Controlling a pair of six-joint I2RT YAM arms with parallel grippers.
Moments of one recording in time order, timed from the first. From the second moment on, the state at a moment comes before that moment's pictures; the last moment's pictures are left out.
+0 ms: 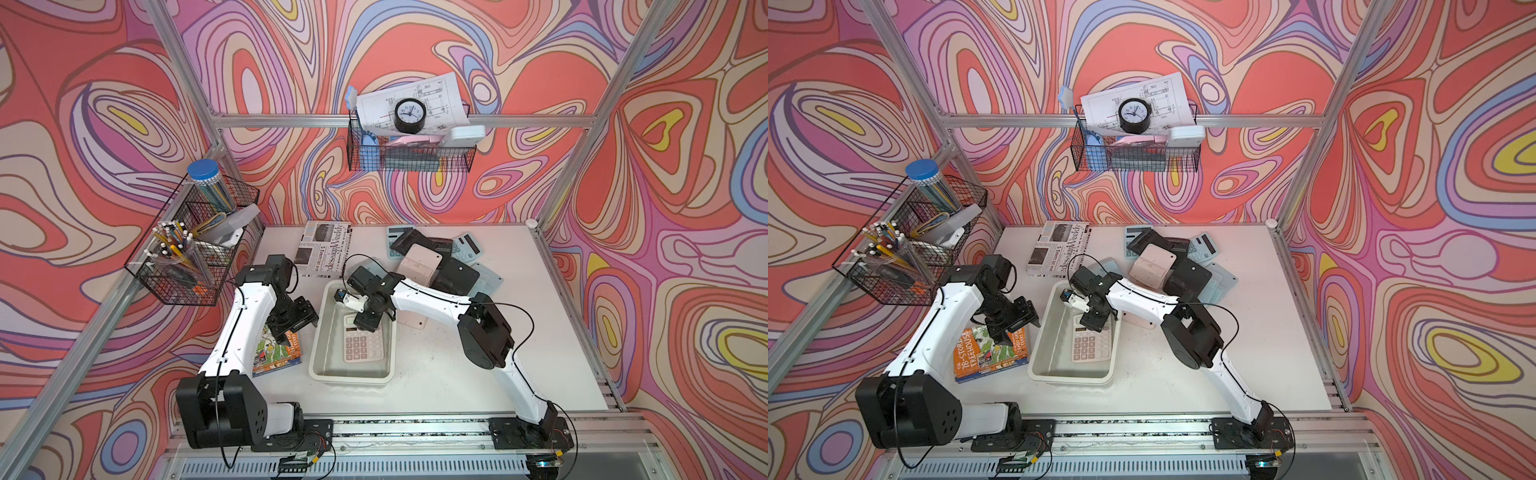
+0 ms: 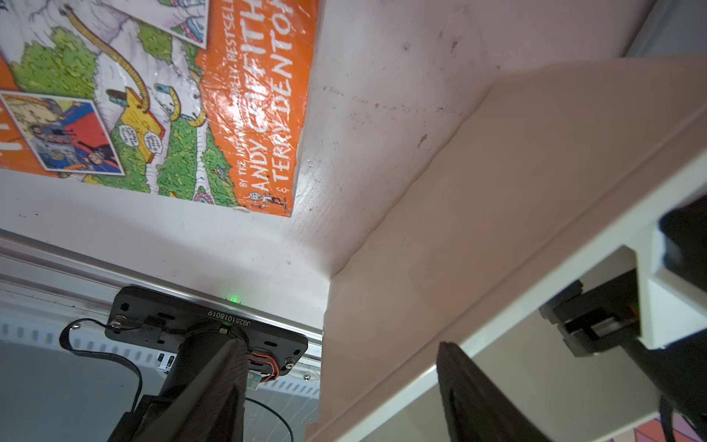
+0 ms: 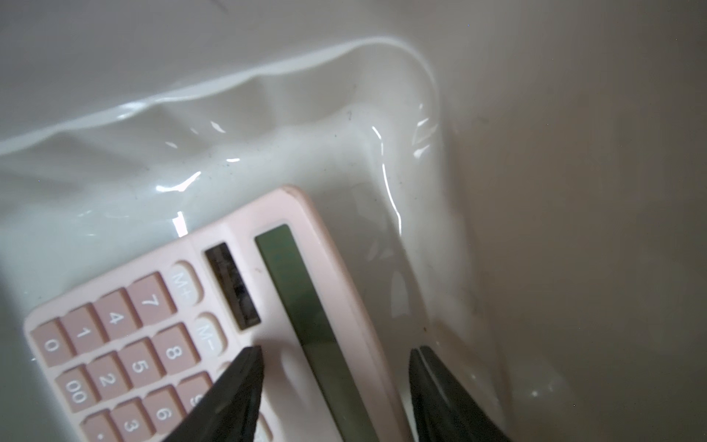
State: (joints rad) left arm 0.05 1.36 1.22 -1.42 0.17 -0.56; right arm 0.91 2.31 1.96 -0.84 -0.08 -0.33
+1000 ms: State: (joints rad) left arm 0.06 1.34 1.19 -1.40 0.21 -0.57; right arm 0.91 2.29 1.99 -0.93 -0.16 -0.19
